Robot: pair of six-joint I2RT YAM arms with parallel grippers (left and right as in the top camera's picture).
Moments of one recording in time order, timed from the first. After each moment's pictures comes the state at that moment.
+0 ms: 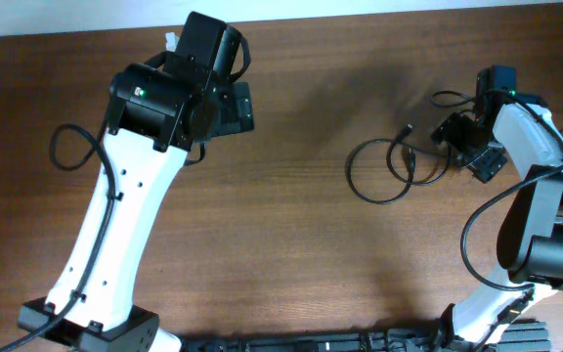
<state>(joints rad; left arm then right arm) -0.43 1.70 2.02 -1.45 -0.26 -0.49 -0.23 1.92 1.32 -0.84 0.03 0.63</state>
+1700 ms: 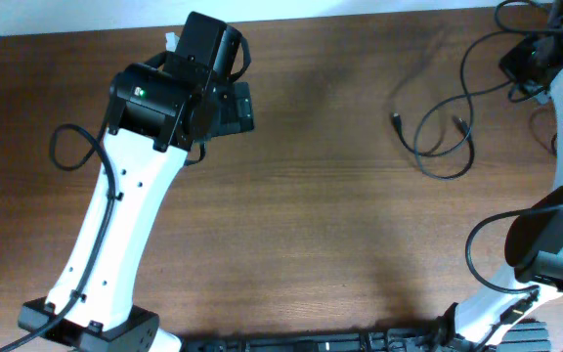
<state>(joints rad) -0.43 1.70 2.02 -1.45 -0.26 -0.49 -0.33 1.92 1.84 -0.95 0.08 0.59</state>
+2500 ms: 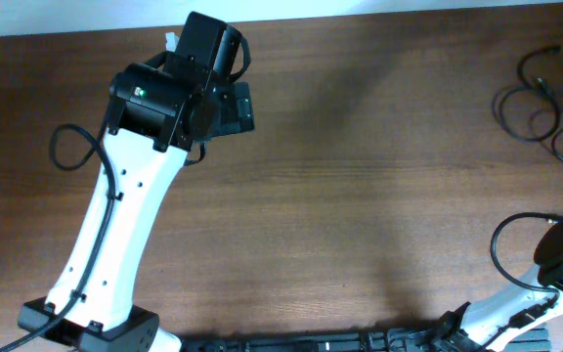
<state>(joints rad) -0.43 1.70 2.02 -1.45 -0.26 -0.49 -0.65 1.93 2.11 -0.87 0.09 0.62</state>
